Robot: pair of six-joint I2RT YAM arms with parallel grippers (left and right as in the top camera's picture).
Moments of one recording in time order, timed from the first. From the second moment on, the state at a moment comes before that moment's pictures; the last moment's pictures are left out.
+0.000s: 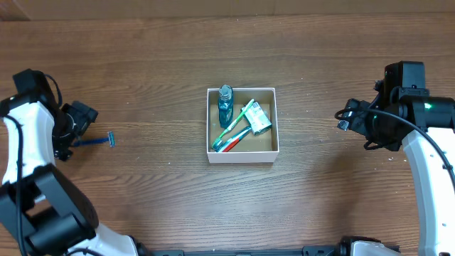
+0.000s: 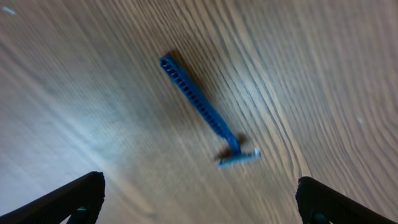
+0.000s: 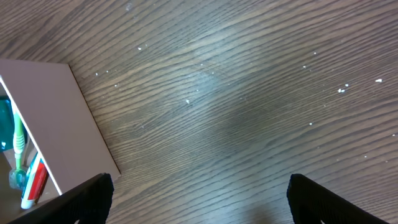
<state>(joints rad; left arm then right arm) 0.47 1.80 1.38 -1.00 0.00 -0.63 -0.08 1.38 1.33 -1.23 -0.04 0.33</state>
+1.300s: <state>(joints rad) 0.47 2.05 1.38 -0.98 0.04 -0.83 -0.08 1.38 1.33 -1.24 -0.04 0.33</state>
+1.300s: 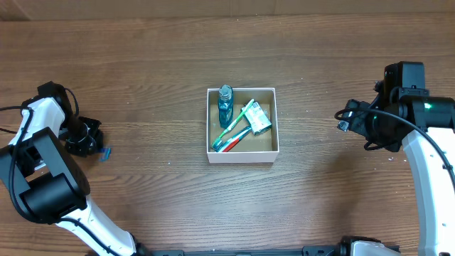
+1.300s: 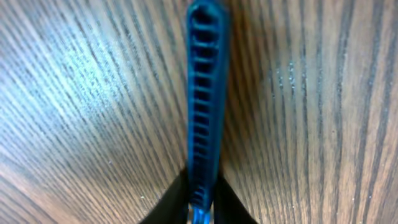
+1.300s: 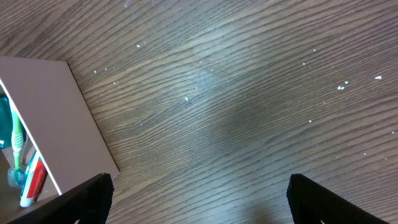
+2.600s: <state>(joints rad) -0.56 1.58 1.53 -0.94 -0.12 0.00 -0.08 1.38 1.33 -1.22 -0.04 0.33</state>
